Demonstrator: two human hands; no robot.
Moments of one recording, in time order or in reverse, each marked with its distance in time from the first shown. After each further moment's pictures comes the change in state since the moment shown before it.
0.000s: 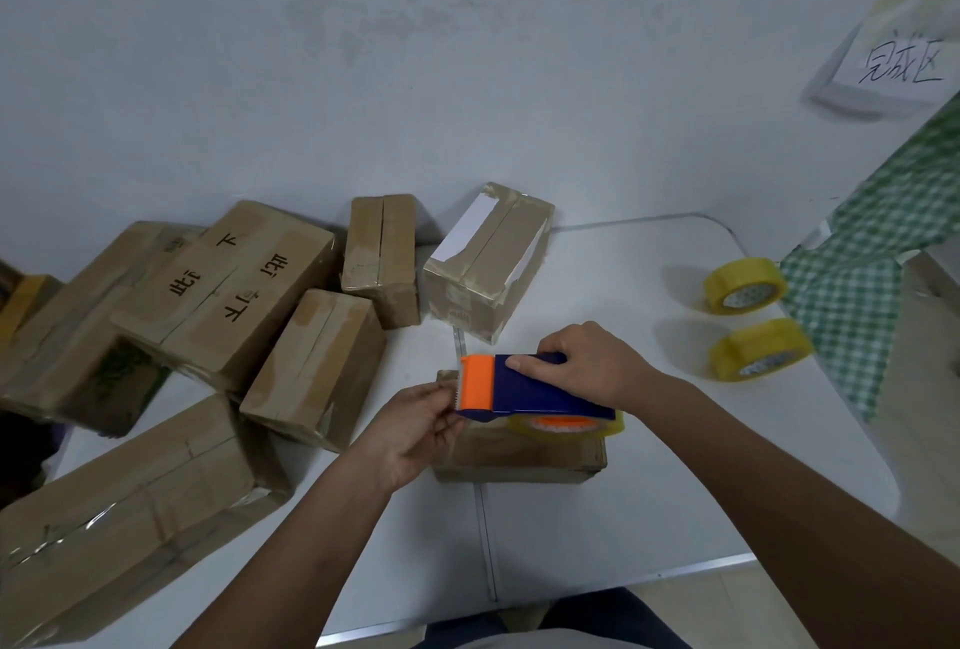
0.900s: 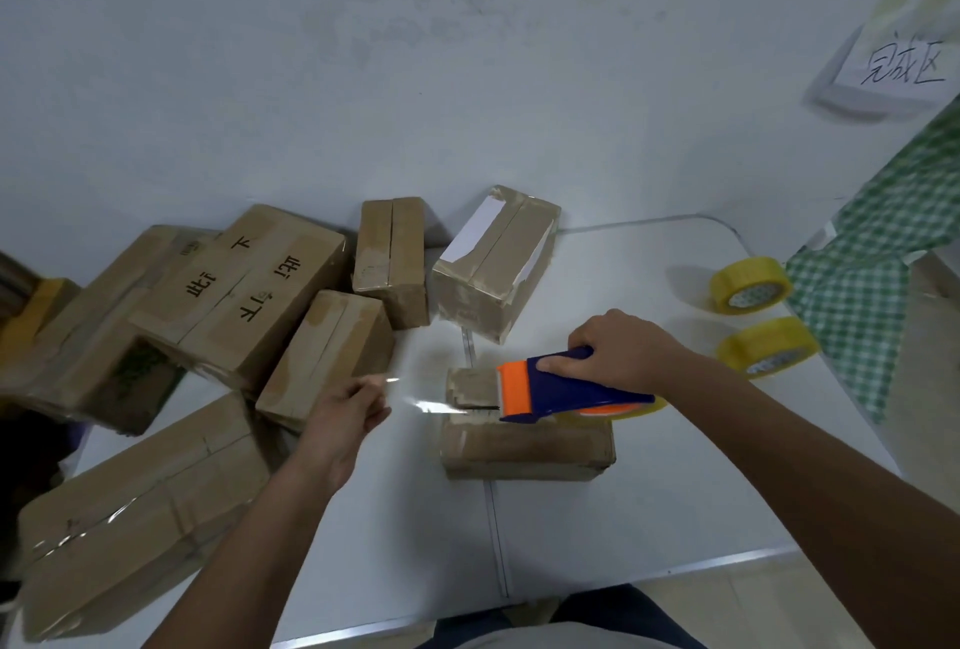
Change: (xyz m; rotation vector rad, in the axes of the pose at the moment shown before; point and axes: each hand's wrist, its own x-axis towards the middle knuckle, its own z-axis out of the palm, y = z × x) left_hand -0.009 0.009 -0.070 0.113 0.357 0.276; right_hand -0.002 0.014 -0.017 -0.240 -0.002 -0.016
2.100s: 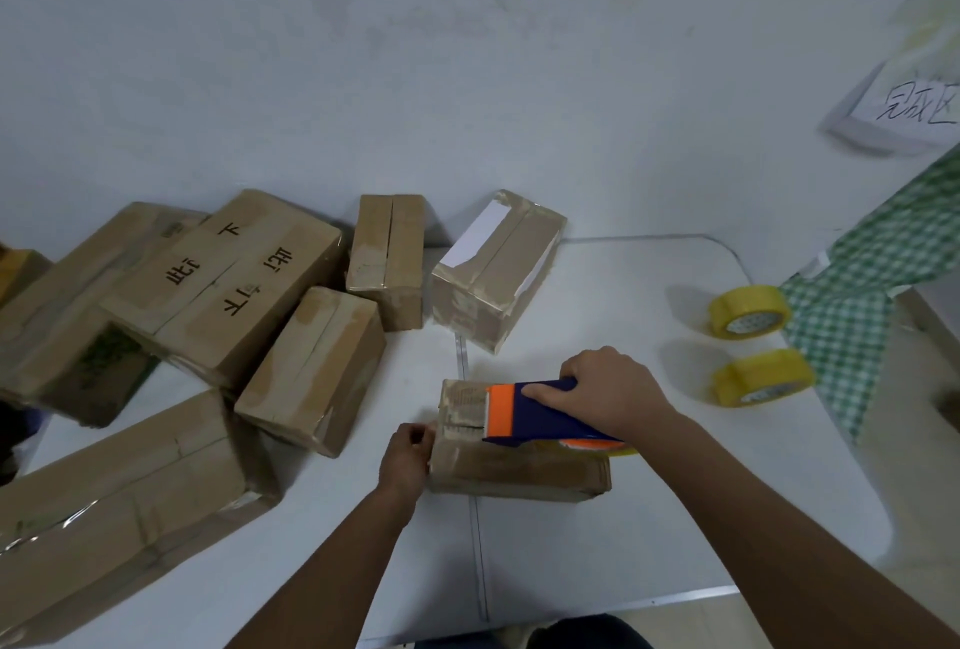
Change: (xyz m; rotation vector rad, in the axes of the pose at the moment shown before) left_hand 0.050 -0.105 0.052 0.244 -0.027 -0.126; right_hand 0.017 -0.007 0.031 -0.037 0.093 0.122
